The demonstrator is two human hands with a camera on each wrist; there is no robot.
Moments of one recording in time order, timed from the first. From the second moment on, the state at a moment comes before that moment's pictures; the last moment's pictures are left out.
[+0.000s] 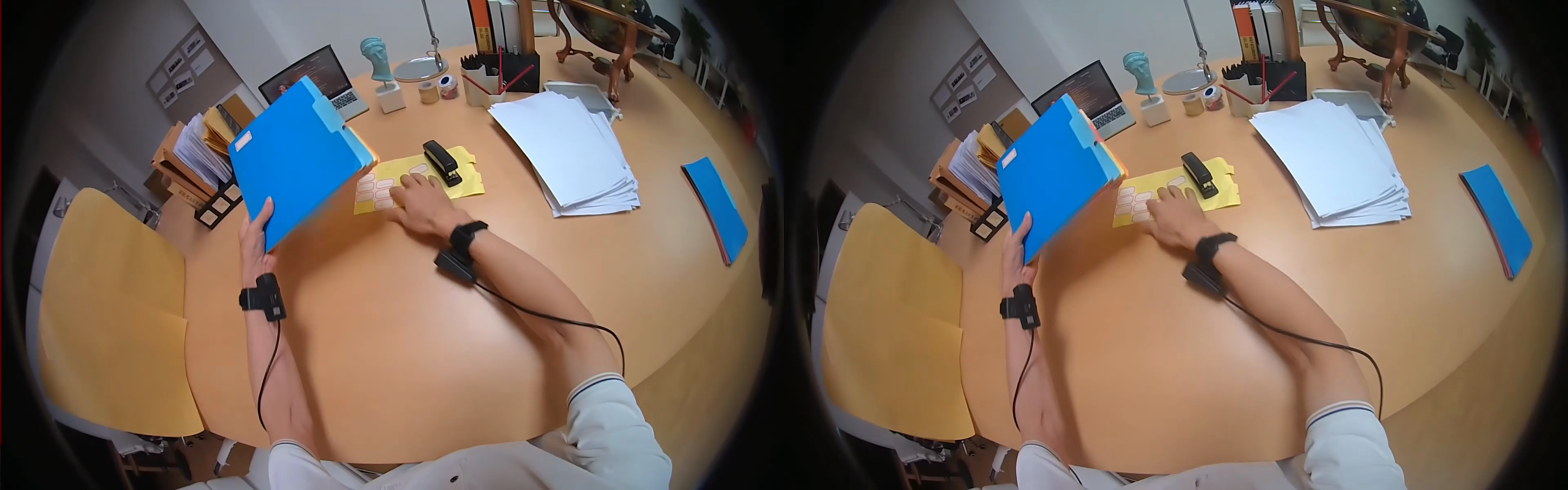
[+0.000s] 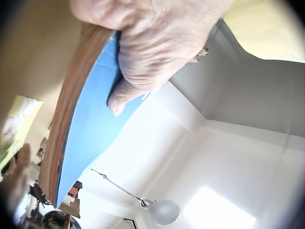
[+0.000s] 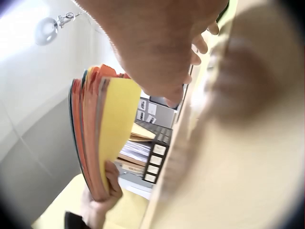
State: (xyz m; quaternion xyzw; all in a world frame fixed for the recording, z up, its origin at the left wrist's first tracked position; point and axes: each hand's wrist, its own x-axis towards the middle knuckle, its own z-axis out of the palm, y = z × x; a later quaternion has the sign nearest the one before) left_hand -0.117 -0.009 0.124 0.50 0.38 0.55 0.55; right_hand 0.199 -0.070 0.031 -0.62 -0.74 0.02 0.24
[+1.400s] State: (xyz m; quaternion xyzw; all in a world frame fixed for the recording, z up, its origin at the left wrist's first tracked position) left_hand -0.043 0.074 0.026 0.58 0.67 0.44 0.13; right_hand 0.231 -0.115 0.038 -0.49 -0.74 -0.02 0.46
